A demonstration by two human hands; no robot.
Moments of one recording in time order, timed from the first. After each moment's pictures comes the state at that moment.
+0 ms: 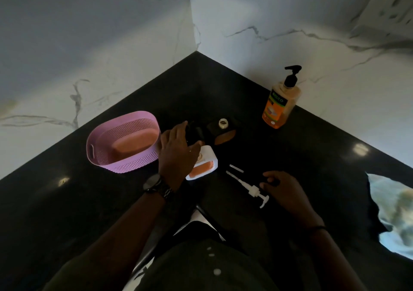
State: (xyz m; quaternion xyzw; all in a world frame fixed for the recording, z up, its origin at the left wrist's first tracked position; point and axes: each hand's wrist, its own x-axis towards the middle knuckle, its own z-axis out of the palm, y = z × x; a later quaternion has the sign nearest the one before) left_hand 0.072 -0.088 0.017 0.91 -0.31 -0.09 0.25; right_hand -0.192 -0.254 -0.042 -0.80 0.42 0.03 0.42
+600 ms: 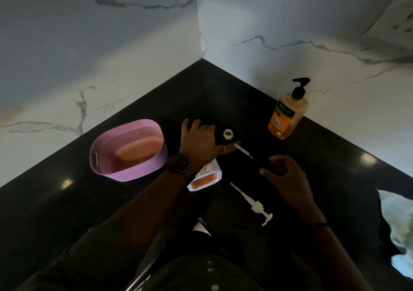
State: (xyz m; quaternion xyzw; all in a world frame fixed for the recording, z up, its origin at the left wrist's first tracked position) left_hand 0.089 -0.153 0.051 0.87 -0.49 -0.09 0.04; right_hand -0.147 -0.268 0.010 -0.76 0.43 -0.09 0.47
